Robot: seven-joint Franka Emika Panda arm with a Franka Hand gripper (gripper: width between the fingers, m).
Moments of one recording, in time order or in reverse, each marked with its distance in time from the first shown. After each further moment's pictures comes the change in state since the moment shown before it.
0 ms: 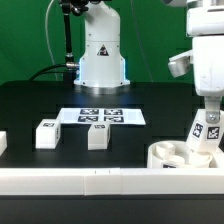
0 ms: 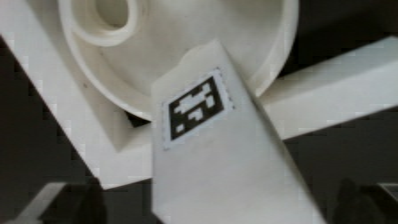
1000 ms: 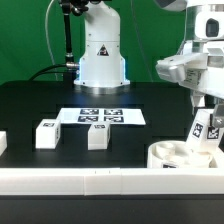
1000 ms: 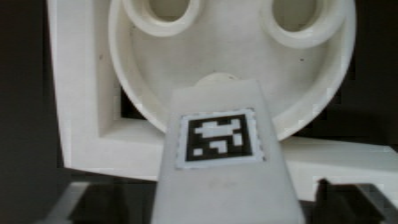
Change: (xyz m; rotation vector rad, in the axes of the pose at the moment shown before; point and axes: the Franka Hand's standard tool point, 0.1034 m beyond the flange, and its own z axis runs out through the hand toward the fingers) arm -0.008 0.001 0.008 -0.012 -0.047 -0.409
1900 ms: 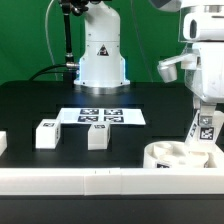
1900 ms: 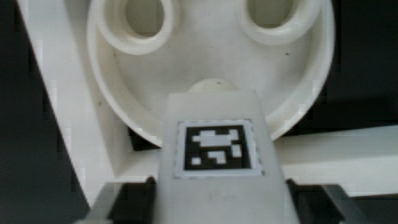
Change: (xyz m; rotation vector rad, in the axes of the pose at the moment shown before) arm -0.009 0.001 0.001 0.001 0.000 0.250
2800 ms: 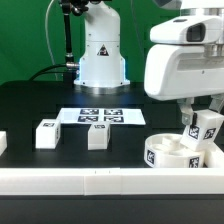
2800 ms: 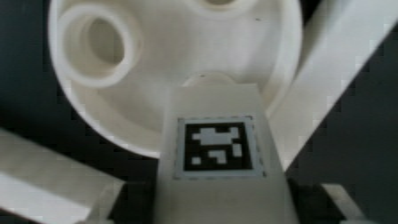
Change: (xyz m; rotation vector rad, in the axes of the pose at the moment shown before) arm 0.001 -0.008 0.001 0.075 -0.029 1.037
